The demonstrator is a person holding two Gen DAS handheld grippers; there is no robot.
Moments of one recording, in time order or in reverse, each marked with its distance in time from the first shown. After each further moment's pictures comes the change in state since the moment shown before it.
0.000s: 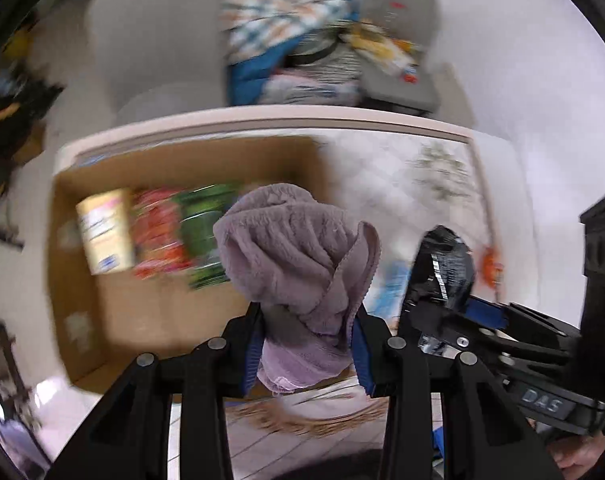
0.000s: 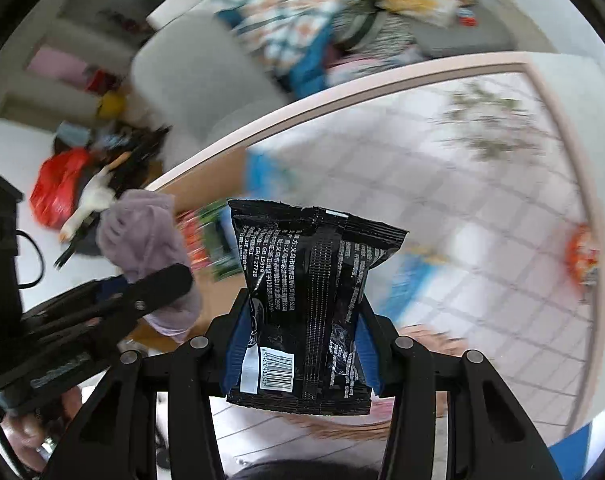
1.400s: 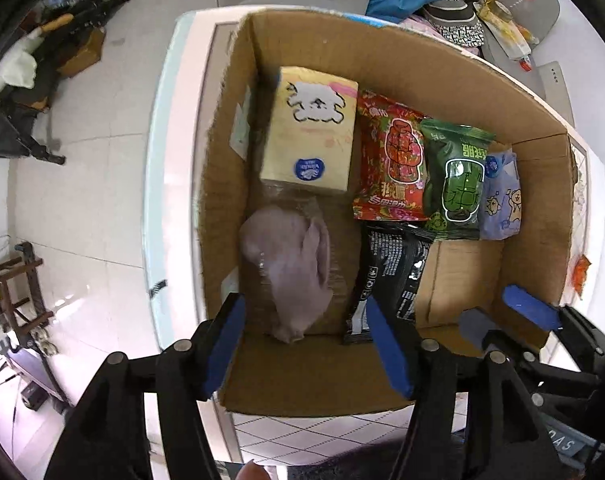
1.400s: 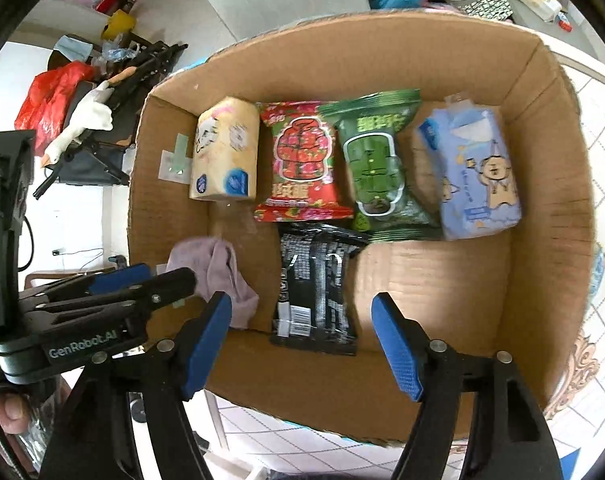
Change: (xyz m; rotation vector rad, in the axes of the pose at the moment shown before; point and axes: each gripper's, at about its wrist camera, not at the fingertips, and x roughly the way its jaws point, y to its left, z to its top) left arm 0.040 0.183 -0.025 -0.160 0.221 0.152; right arm 0.181 0.163 -0.022 -0.121 0.194 -0.117
